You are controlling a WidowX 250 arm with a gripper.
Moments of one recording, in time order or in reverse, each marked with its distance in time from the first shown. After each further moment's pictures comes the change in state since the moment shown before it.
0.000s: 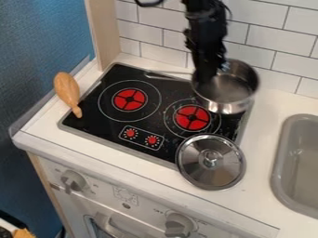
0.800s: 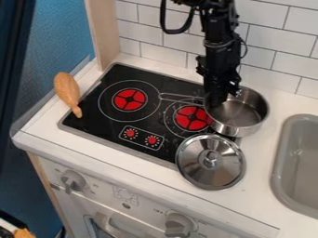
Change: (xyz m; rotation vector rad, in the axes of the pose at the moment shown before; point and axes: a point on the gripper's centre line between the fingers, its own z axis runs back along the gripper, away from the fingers) arm -0.003 -0.002 -0.042 0.013 0.098 0.054
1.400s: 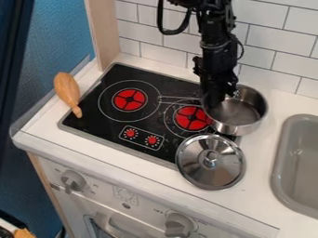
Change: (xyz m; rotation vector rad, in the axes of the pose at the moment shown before) arm -0.007 0.005 -0.001 0.038 0.025 0.010
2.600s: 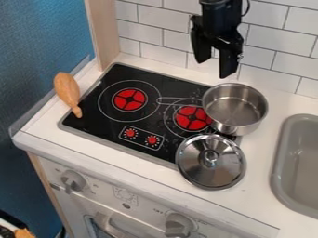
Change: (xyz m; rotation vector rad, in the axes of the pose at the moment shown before) arm 0.004 -0.010 0.076 0.040 -0.124 0.005
